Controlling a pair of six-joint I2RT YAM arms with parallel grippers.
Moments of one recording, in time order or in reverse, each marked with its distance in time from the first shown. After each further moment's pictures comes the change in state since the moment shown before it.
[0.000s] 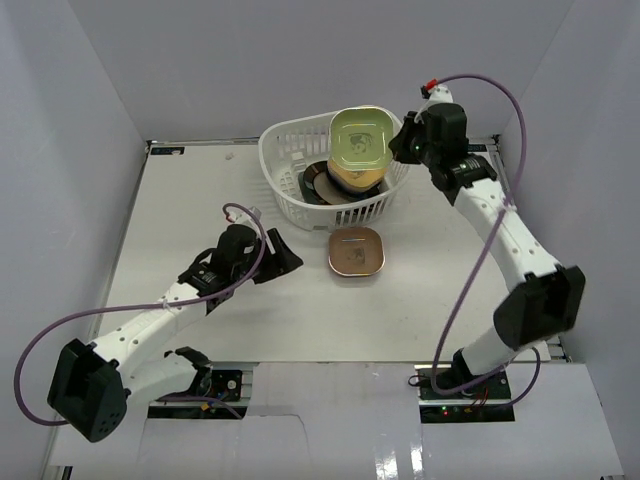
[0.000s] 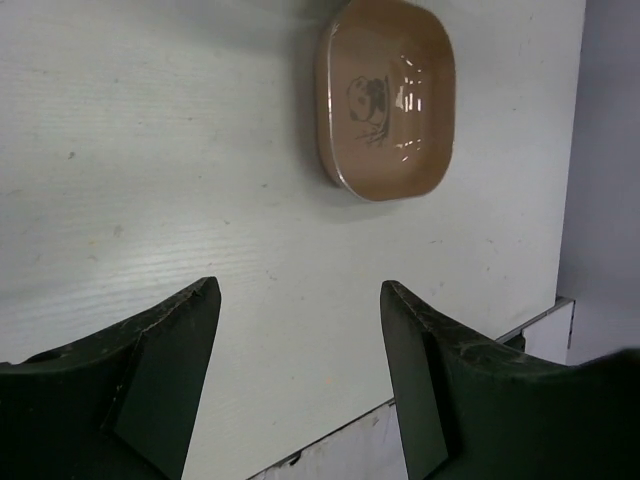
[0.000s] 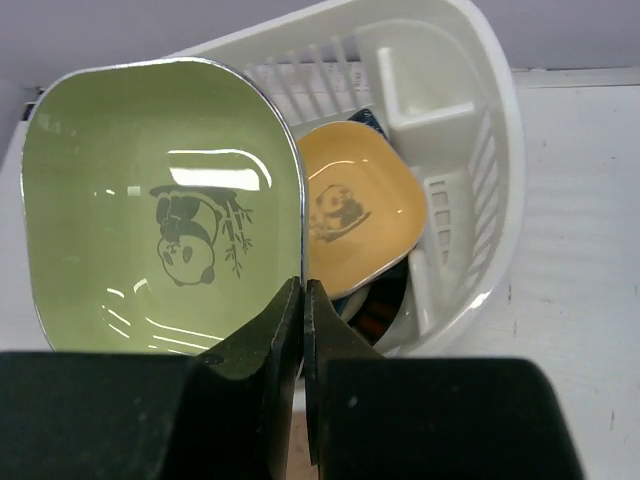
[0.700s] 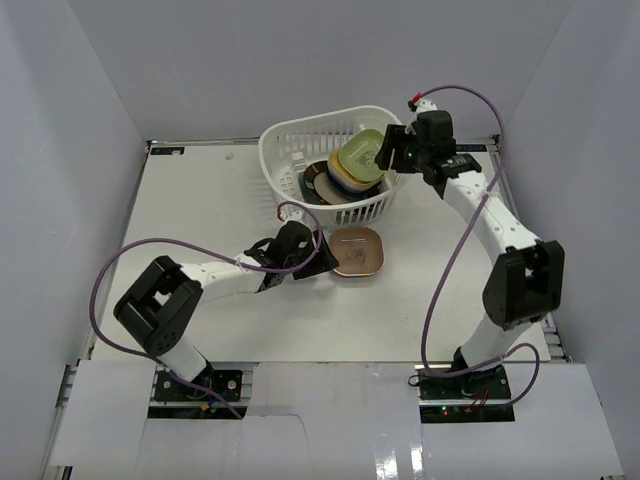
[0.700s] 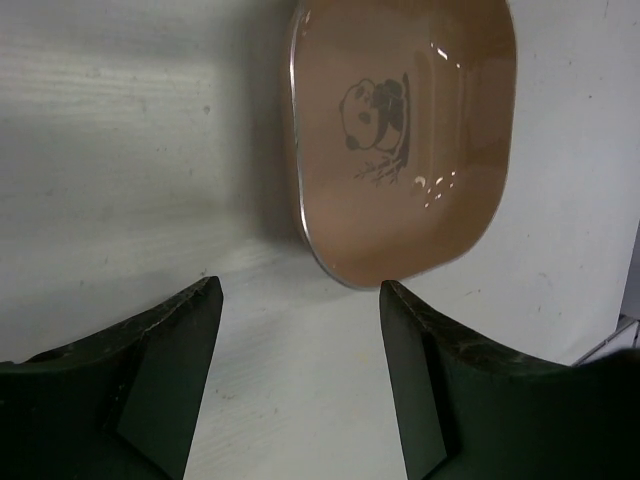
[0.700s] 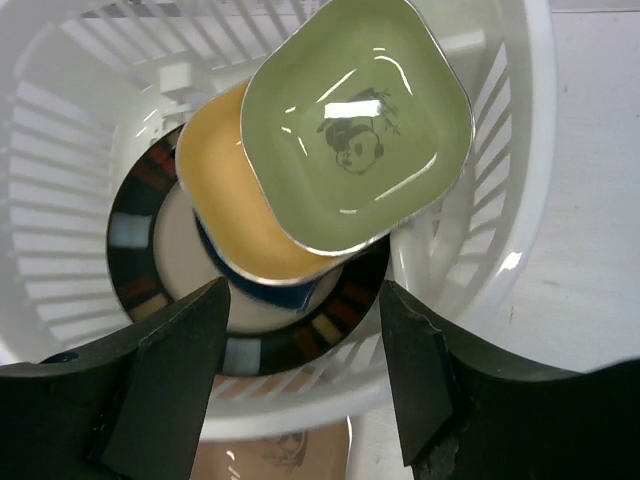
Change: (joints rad) left arm -0.155 0.529 0.126 0.320 -0.073 -0.048; right arm -0.048 0.289 0.137 -0.037 -0.045 -0.052
